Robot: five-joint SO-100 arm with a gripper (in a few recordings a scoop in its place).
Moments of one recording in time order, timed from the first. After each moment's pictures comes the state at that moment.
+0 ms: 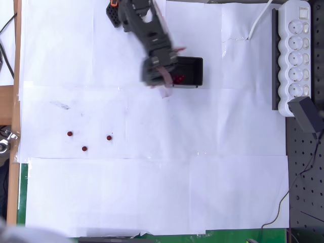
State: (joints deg) arm -30.0 85.7 115.6 102.5 -109.9
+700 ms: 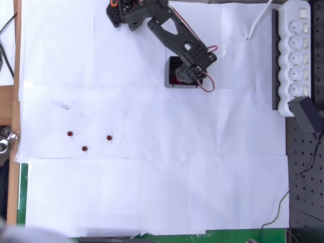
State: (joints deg) arm -42.2 107.2 116.5 94.2 -114.7
